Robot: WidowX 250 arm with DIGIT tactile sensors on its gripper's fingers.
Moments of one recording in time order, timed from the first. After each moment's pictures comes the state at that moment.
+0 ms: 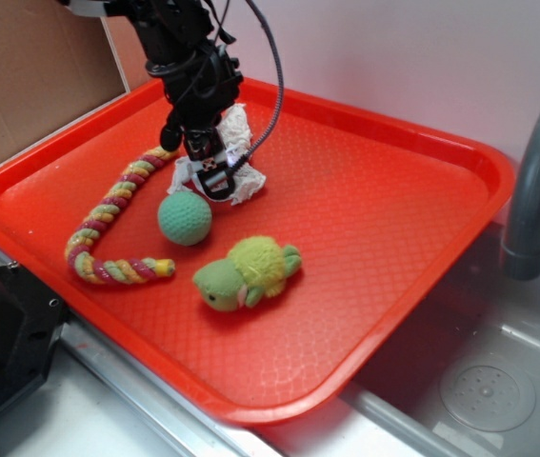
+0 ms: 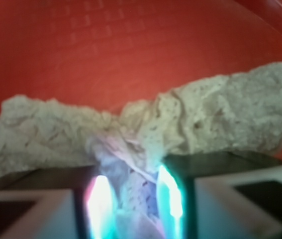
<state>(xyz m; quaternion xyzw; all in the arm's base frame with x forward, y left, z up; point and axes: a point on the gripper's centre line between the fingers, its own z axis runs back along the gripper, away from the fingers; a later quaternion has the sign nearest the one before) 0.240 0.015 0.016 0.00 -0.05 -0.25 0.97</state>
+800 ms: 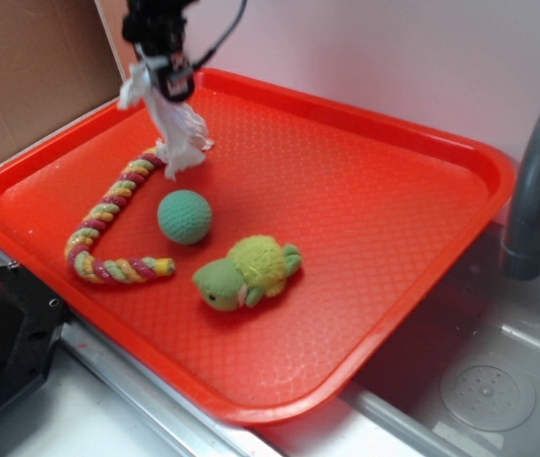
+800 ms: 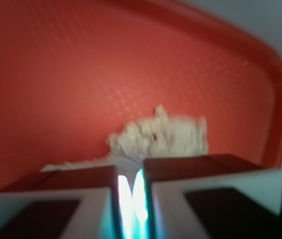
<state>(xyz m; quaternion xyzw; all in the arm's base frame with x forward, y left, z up) 0.243 0.014 0.128 0.04 -0.04 -0.13 0.99</state>
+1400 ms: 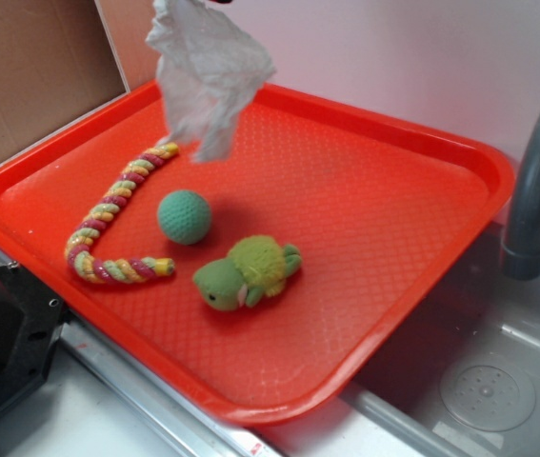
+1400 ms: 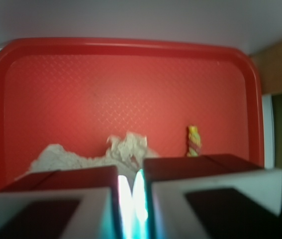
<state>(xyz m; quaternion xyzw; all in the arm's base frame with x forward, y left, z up) 0.239 -0.039 0.190 0.04 -0.02 0.04 1.00</state>
